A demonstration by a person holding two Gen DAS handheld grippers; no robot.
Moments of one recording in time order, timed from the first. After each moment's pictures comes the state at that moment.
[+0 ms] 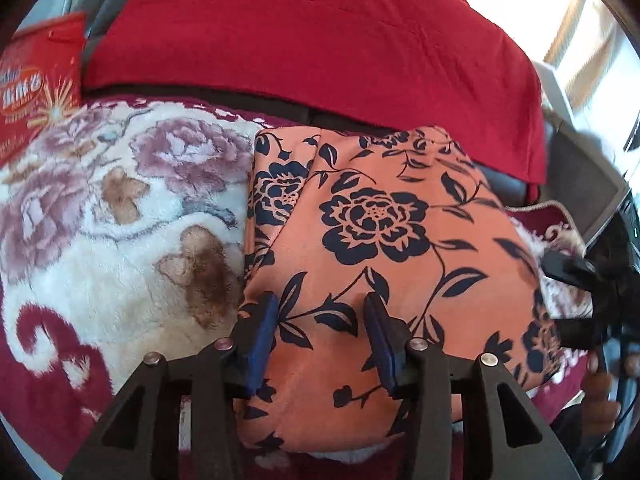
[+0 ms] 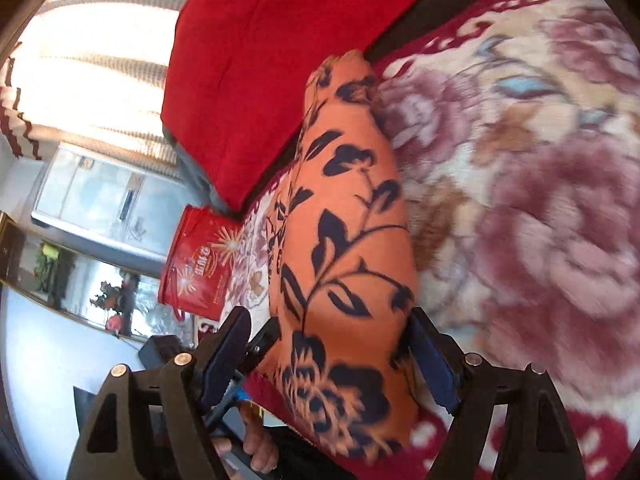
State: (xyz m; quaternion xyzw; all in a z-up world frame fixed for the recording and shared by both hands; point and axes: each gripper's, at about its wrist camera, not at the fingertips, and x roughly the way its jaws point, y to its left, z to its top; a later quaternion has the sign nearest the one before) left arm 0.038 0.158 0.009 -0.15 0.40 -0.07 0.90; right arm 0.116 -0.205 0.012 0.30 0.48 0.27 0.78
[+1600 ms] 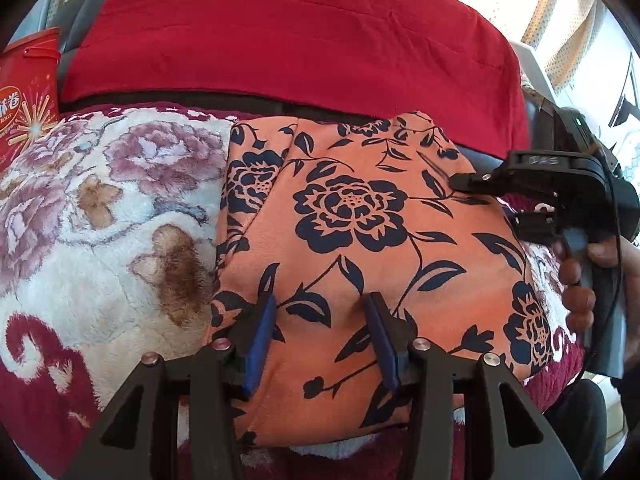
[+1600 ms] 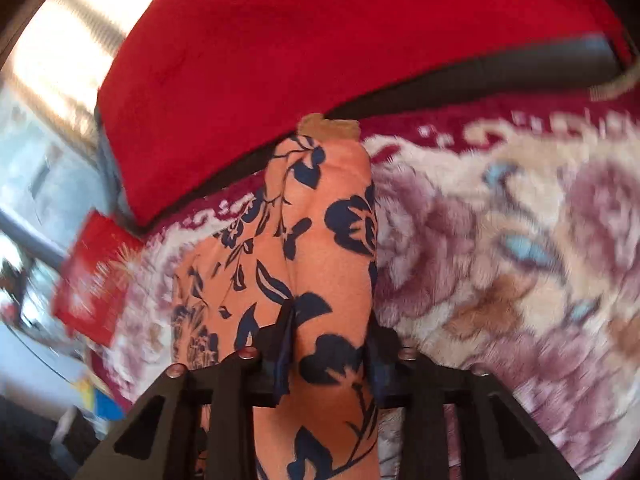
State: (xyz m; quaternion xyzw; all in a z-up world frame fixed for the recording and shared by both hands) left arm 0.038 0.143 0.005 -0.13 0.40 -0.11 0.90; right arm 0.200 -0.165 0.035 0.17 0.47 0.14 0.85
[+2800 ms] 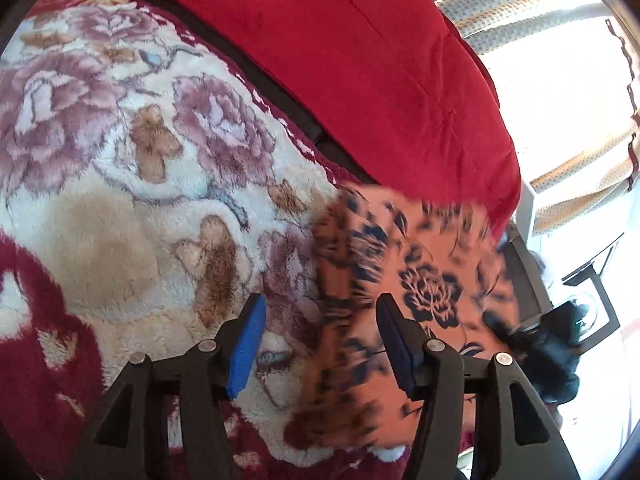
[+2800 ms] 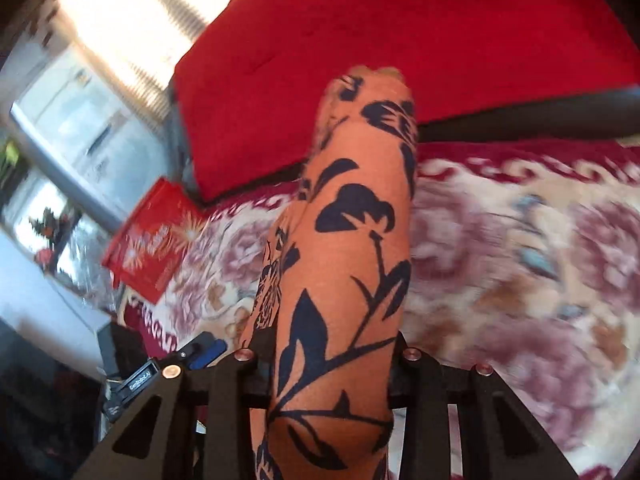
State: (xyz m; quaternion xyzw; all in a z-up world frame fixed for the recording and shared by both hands) left arm 0.035 0.227 0.002 -0.41 0.37 -0.13 0.83; right arm 0.149 -0.182 0.098 0.12 0.44 0.23 0.86
